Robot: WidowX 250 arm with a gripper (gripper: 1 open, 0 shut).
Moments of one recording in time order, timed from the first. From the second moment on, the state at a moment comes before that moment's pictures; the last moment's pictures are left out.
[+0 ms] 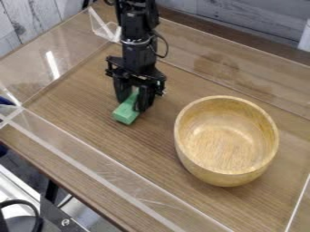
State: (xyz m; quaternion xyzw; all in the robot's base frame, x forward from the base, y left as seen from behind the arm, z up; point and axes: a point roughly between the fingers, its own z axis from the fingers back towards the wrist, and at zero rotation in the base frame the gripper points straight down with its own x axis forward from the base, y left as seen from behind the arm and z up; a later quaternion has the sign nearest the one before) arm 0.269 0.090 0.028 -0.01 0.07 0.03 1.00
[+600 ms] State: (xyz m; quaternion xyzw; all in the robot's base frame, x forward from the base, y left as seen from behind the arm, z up) arm 0.270 0.090 0.030 -0.02 0.07 0.03 1.00
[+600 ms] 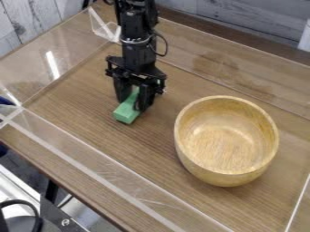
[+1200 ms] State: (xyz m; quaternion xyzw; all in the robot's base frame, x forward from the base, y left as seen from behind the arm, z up) arm 0.273 0.090 0.027 -0.02 0.07 0.04 1.00
